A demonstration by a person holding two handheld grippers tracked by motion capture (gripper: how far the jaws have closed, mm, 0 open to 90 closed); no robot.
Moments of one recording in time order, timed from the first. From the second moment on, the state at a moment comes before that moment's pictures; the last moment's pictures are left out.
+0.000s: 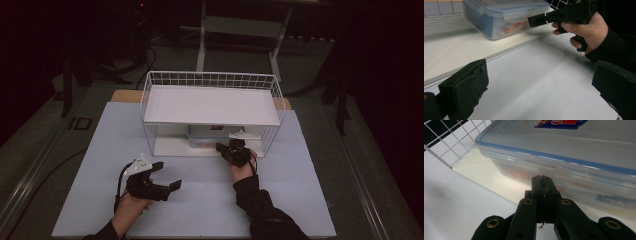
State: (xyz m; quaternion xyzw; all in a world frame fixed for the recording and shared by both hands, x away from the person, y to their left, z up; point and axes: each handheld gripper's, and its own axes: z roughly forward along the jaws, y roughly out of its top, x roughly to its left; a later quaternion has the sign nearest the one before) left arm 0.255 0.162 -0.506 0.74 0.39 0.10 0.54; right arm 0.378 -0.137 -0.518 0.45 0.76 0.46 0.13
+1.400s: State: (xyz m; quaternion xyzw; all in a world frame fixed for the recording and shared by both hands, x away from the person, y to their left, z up) left arm 0.235 0.157 -0.489 0.77 0.32 0.12 0.54; right arm 0.298 -0.169 -0.491 0.36 0.77 0.52 0.10
